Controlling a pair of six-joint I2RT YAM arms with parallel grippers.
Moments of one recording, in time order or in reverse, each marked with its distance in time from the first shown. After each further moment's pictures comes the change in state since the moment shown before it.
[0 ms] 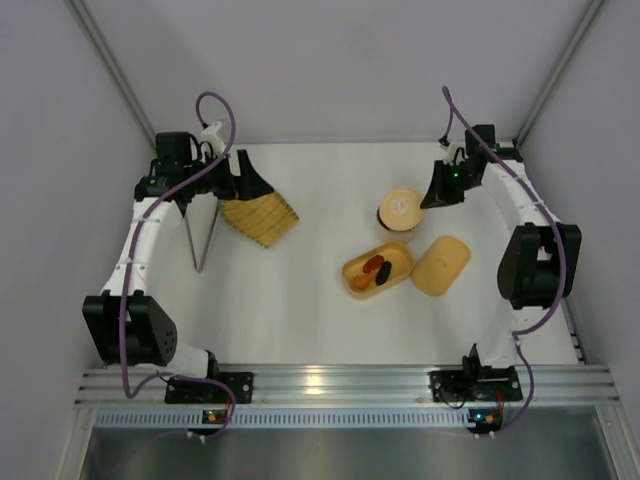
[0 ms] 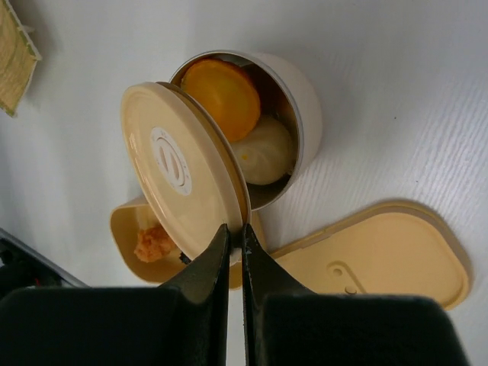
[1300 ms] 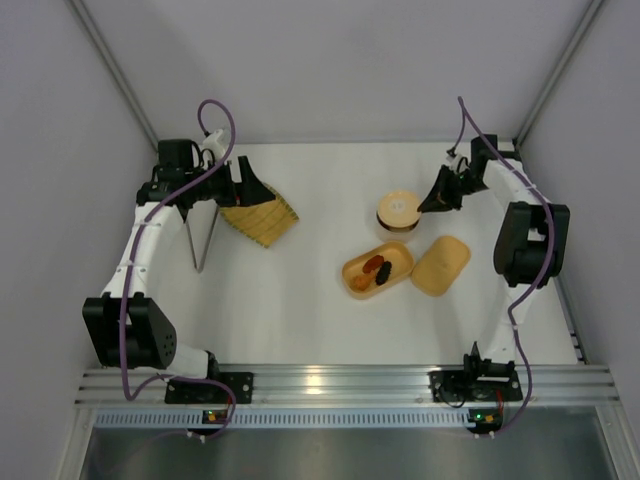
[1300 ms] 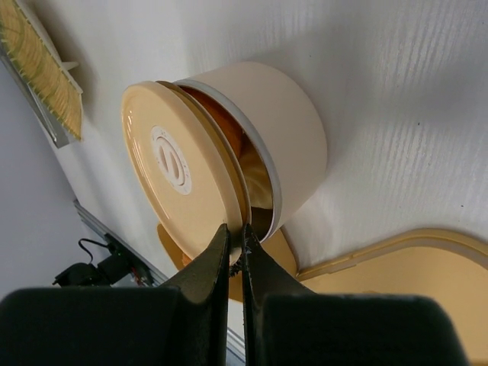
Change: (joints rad) left arm 0.000 -0.022 -0.065 0.006 0.037 -0.040; right arm -0.093 0.227 0.071 -0.011 -0.213 0.179
